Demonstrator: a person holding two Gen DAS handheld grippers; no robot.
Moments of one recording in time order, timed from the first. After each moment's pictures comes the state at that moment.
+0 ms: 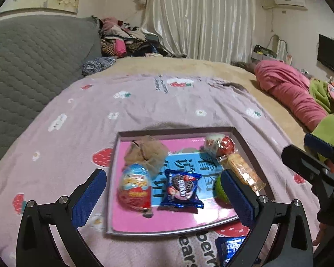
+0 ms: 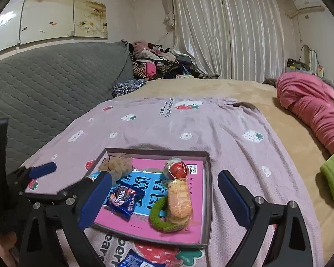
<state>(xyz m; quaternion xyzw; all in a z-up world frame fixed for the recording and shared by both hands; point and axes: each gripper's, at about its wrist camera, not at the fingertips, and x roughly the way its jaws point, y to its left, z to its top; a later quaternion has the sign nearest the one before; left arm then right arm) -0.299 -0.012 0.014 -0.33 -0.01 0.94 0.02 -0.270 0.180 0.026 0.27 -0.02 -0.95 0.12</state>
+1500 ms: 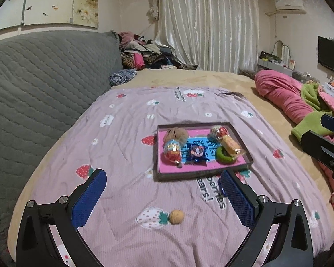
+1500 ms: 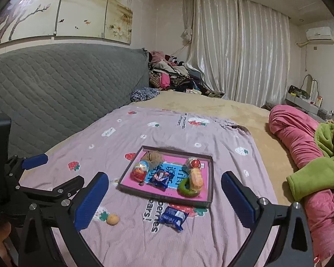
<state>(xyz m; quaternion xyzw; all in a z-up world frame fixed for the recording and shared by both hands) -0.080 -0.063 0.109 -0.30 0.01 0.95 -0.01 -0.078 0.126 0.135 0.25 0.05 -0.96 0.13</state>
